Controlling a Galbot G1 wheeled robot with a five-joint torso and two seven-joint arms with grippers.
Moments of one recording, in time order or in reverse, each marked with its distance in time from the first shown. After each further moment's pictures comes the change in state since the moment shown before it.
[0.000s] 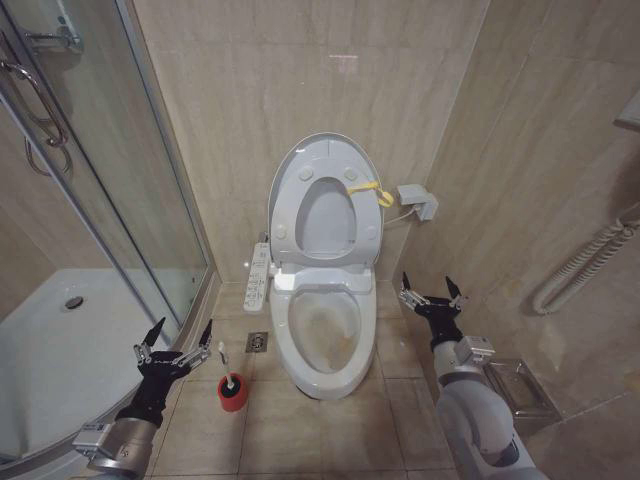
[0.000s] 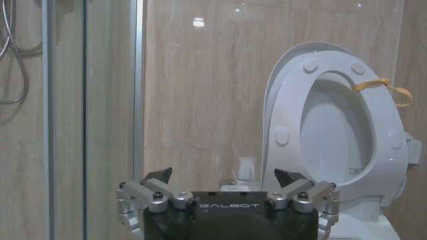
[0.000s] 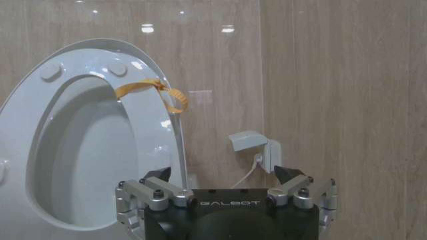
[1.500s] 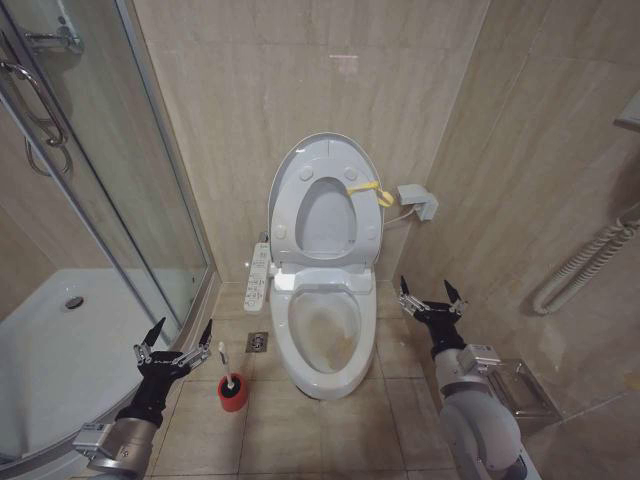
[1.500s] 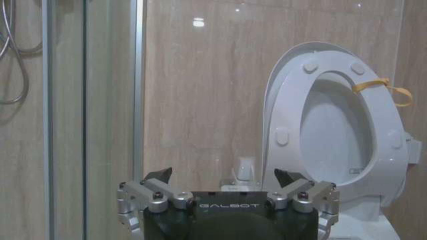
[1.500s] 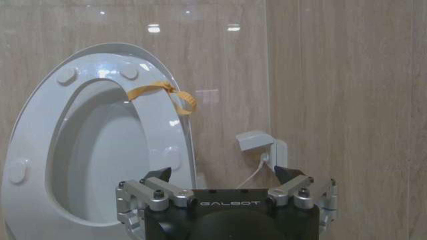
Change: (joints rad) left arm 0.000 0.000 0.000 0.000 0.000 0.000 0.000; right arm -0.042 0.015 0.006 0.046 -0.008 -0.011 -0.028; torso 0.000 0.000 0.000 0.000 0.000
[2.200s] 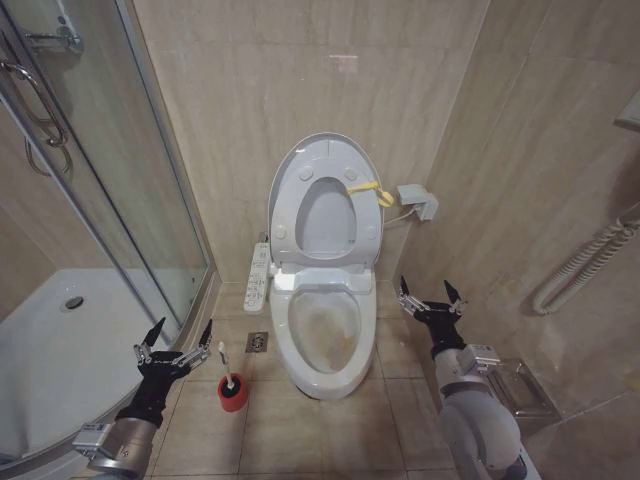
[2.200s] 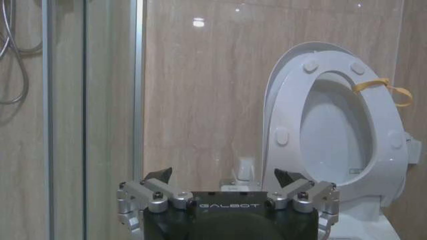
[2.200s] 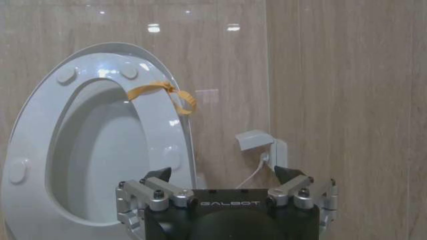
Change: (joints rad) left arm 0.000 0.000 0.000 0.000 0.000 0.000 0.000; right arm 0.000 0.000 0.000 -0.001 0.001 0.000 0.000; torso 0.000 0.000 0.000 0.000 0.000
